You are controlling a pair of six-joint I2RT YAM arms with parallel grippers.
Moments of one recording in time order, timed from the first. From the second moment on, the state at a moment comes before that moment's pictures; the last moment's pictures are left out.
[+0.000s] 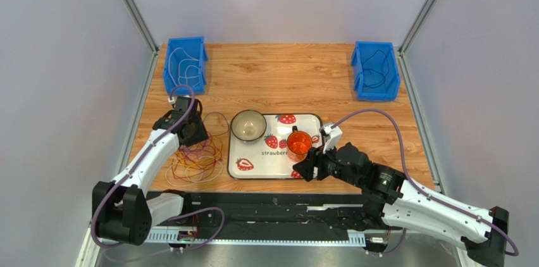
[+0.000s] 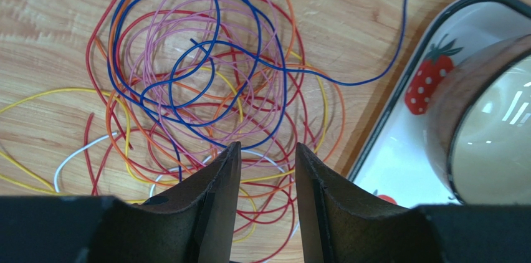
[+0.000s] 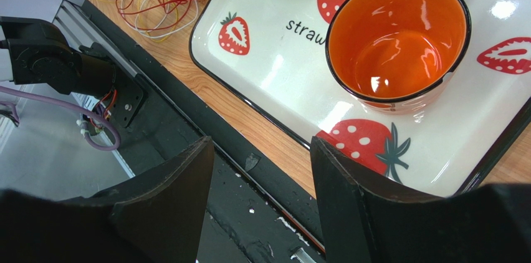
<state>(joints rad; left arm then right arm) -0.18 1.14 0.77 -0.68 -0.15 -0.54 1.06 0.61 0.49 -0.32 0.13 0.62</state>
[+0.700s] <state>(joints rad) -0.18 1.26 0.71 -0.54 -0.14 -0.55 1.06 0.63 0.49 -0.32 0.12 0.62</state>
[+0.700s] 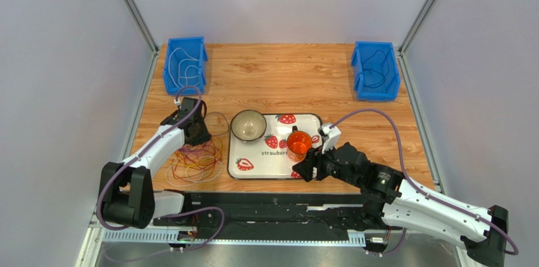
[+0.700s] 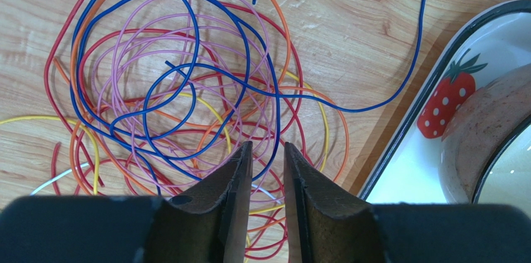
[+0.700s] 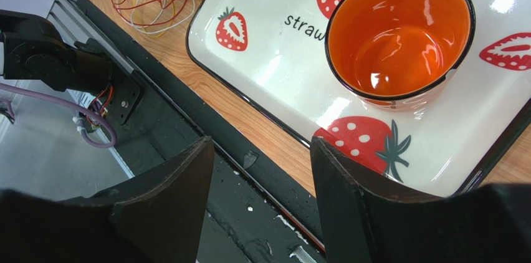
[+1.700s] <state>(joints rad) -0.21 1.20 0.86 -0.66 -0.13 -0.54 1.06 0.63 0.49 -0.32 0.12 0.62</state>
